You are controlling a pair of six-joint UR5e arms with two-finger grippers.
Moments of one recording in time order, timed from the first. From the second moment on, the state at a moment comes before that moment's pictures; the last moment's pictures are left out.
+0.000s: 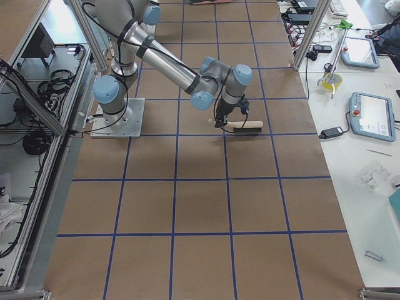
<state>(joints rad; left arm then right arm) -0.63 -2.19 -0.91 -1.47 1.71 2.90 1.21 -1.23 1.80 -1.93 -1.73 -0.39</state>
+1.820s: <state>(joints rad) -0.67 -2.05 -1.28 -0.94 1.86 2.86 1.36 -1.53 1.46 -1.45 -1.62 -0.15</state>
